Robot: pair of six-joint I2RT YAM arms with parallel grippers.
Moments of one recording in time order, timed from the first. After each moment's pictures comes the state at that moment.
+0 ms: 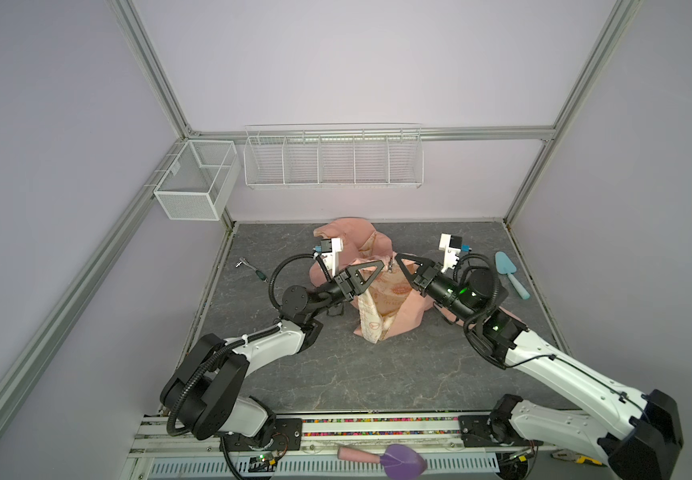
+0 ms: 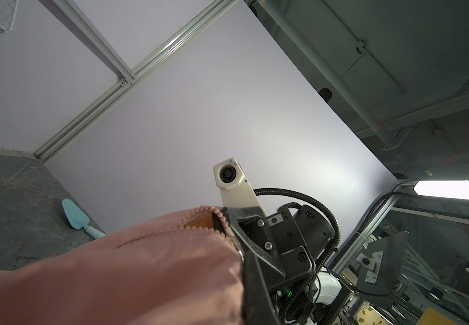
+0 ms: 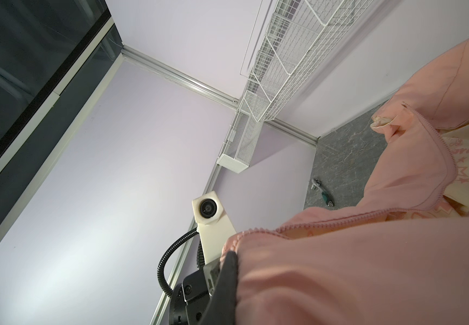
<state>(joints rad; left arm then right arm) -0.66 1.45 0.66 1.36 0.60 -1.21 0.73 1.07 0.82 0.35 -0.12 1.20</state>
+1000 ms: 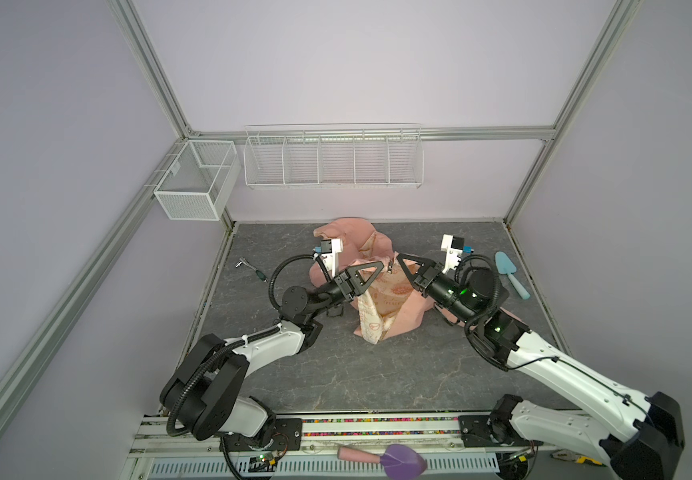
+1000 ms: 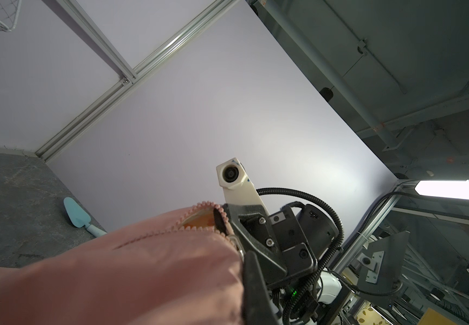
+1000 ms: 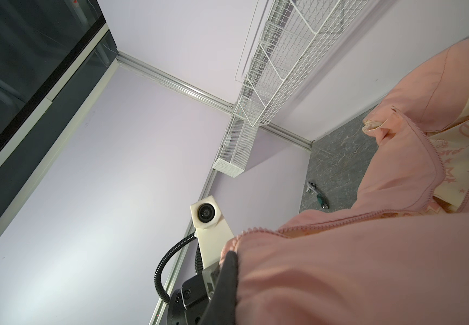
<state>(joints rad) -0.66 1.45 0.65 1.36 0.60 -1.21 0.74 1.06 0.83 0.32 -0.09 1.19</state>
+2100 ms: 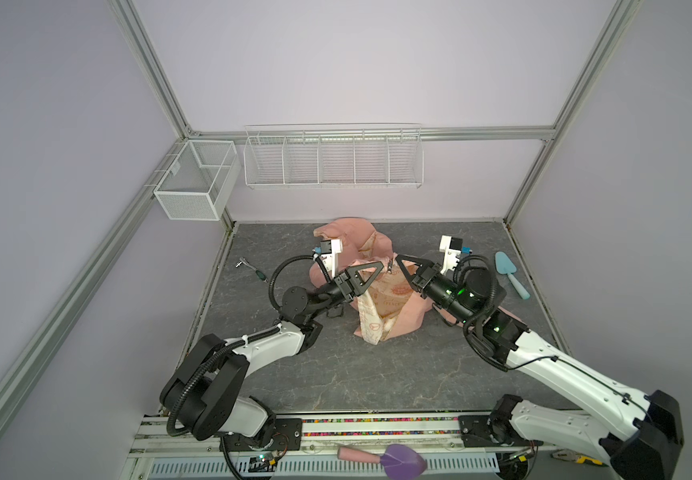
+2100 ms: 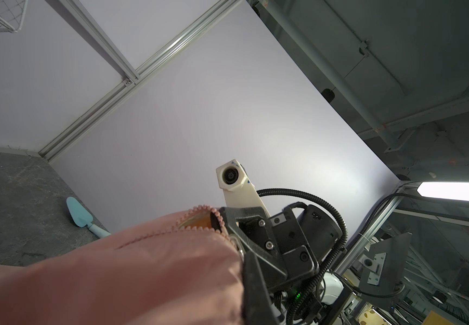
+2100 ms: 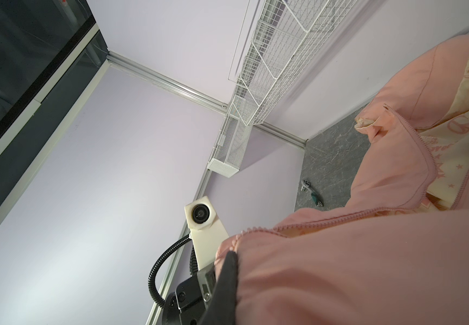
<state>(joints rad) -0.66 1.45 0.65 1.36 0.59 -1.21 0.76 1.07 0.84 0.30 -0.06 1.19</state>
